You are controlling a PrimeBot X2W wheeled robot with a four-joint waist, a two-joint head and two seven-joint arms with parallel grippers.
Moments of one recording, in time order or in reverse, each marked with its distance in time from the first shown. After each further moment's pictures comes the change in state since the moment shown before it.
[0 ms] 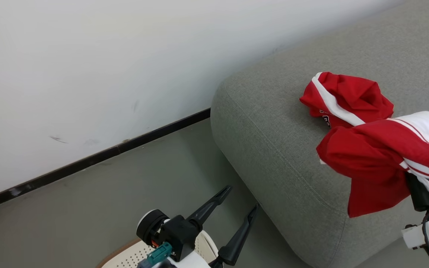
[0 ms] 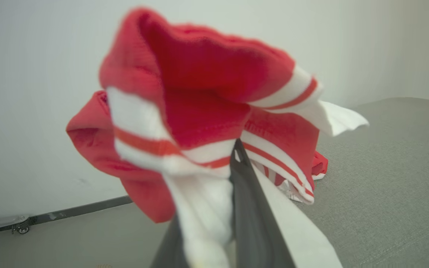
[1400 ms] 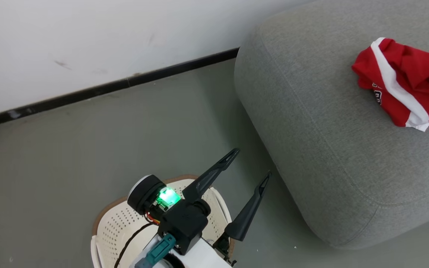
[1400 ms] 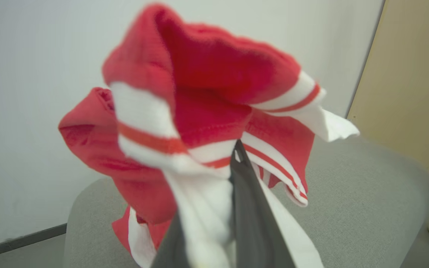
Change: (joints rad) left arm -0.069 0.035 -0.002 -0.250 0.109 0.075 0.115; right arm -0.539 -0.125 -0.225 0.432 -0.091 0.000 0.123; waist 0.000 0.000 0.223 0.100
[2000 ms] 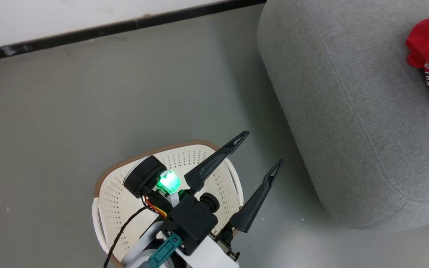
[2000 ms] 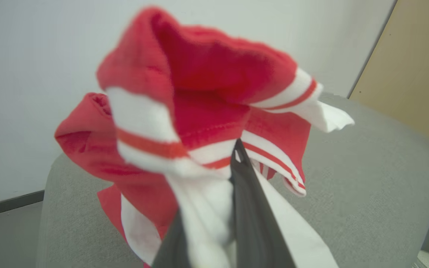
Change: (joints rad) left arm -0.083 0.029 -0.022 -0.108 0.061 -0.006 0.064; right arm -0.108 0.048 -0.119 0.204 -0.161 0.000 -0.098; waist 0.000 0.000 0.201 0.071
